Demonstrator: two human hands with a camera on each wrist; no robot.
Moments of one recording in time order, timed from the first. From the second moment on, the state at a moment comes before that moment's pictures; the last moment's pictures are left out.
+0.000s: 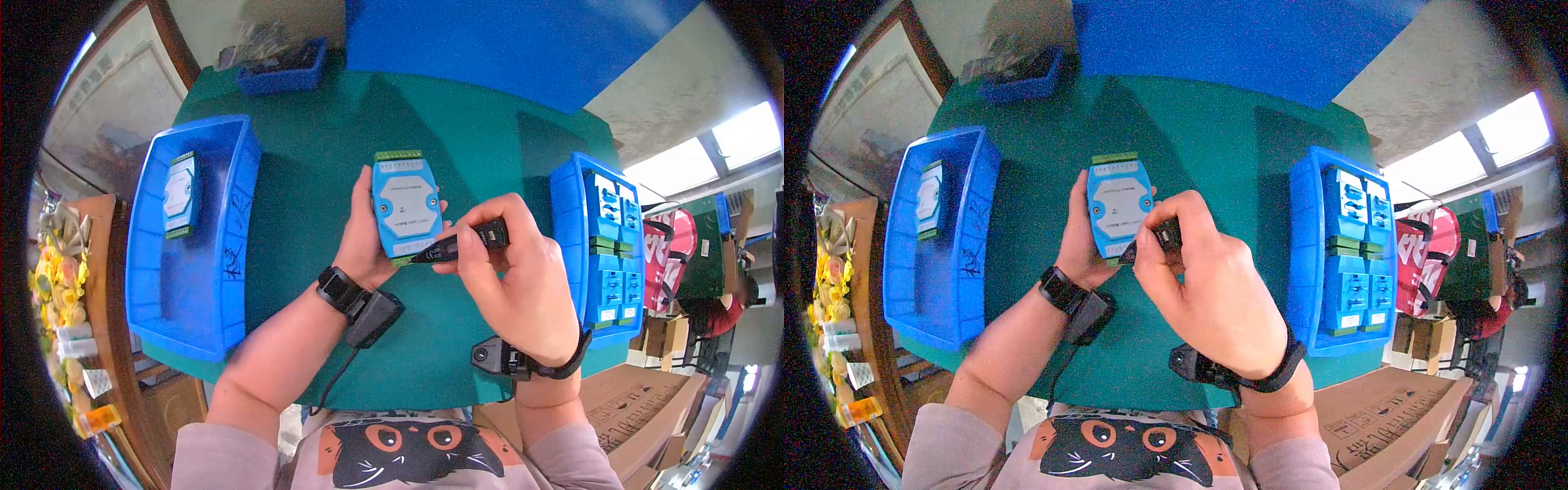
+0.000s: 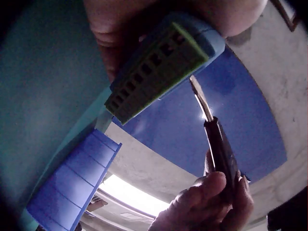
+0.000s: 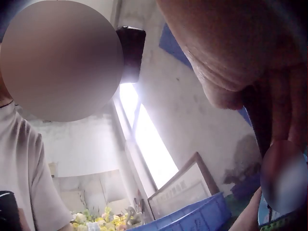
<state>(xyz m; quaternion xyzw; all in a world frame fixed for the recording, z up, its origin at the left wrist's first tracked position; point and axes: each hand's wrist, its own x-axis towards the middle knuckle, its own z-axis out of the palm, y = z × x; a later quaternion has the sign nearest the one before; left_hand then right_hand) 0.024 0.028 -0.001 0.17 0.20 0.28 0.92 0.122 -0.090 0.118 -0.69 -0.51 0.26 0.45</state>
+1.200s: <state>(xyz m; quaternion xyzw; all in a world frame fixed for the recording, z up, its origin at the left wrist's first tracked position) 0.024 0.027 -0.001 0.20 0.21 0.29 0.91 0.122 -0.091 0.117 -0.68 -0.57 0.26 0.38</state>
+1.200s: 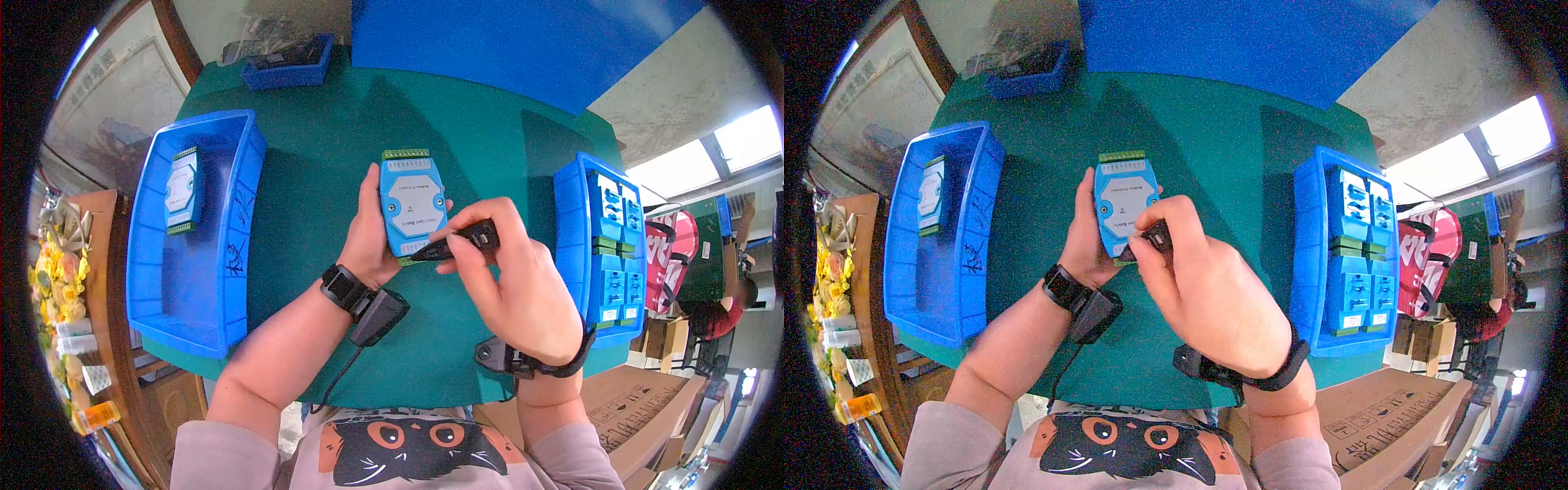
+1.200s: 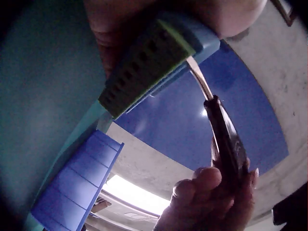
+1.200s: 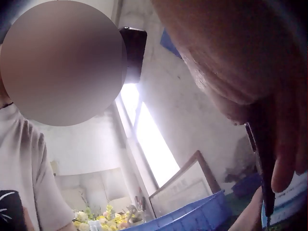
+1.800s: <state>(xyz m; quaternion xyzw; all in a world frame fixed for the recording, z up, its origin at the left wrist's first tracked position) 0.023 0.027 -0.003 0.19 0.20 0.26 0.92 0.127 -0.094 0.129 -0.61 -0.66 0.28 0.33</state>
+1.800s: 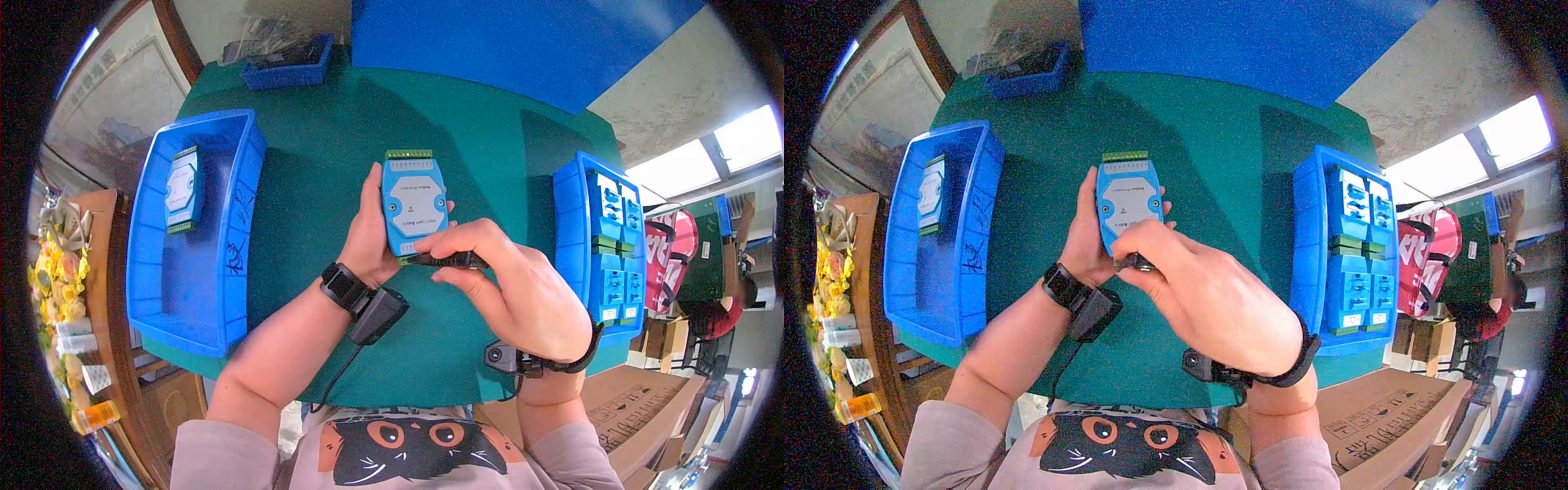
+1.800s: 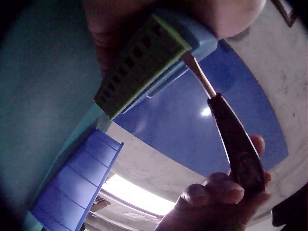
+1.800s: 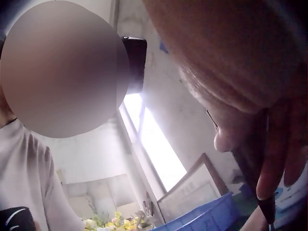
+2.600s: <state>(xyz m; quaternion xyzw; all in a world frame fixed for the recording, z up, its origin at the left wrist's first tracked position) 0.025 0.027 -0.001 0.21 0.21 0.28 0.91 0.131 -0.089 0.119 -0.64 -0.59 0.27 0.42</state>
